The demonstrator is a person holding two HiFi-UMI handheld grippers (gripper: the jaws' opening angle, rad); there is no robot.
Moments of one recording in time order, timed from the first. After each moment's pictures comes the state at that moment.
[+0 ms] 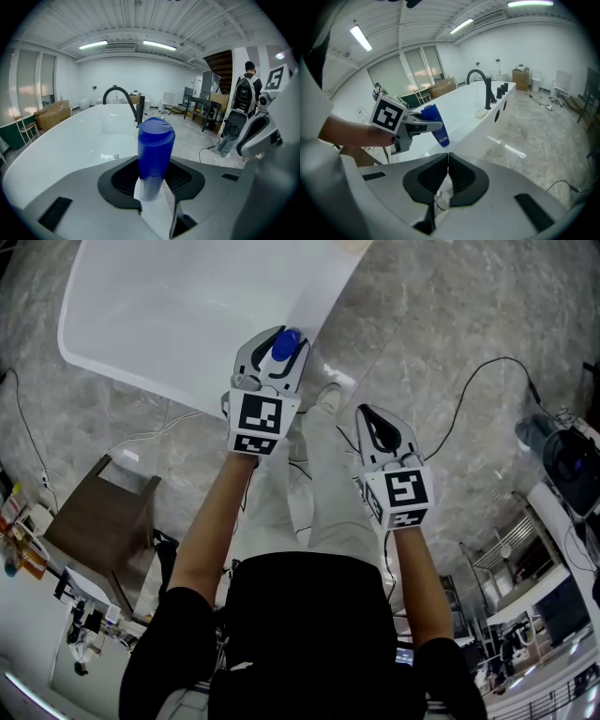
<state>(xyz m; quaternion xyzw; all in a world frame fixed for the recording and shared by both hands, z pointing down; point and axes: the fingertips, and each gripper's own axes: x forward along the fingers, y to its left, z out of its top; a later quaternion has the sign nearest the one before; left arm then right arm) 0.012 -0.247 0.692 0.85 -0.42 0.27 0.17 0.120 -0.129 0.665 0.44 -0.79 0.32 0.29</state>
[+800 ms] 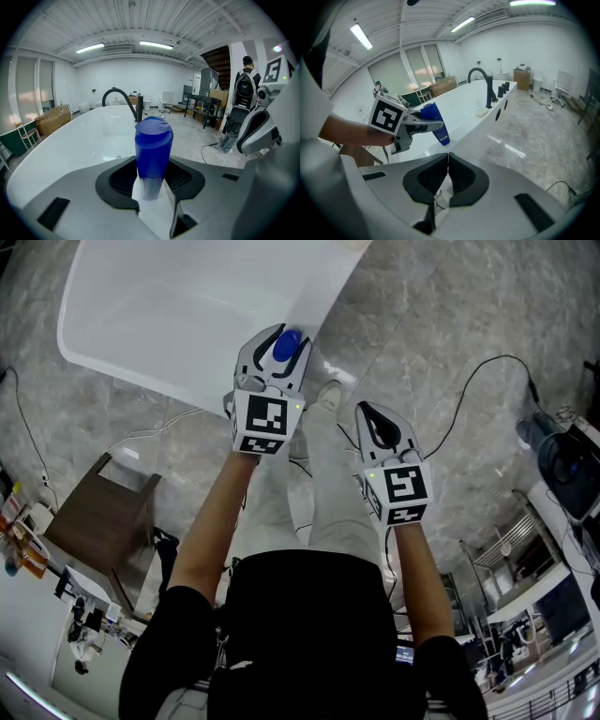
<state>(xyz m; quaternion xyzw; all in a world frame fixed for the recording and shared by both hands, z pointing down) 0.014 -0.243 0.691 0.85 -0.42 0.28 0.15 0.120 -0.127 0.667 0.44 -0.79 0.32 0.30</state>
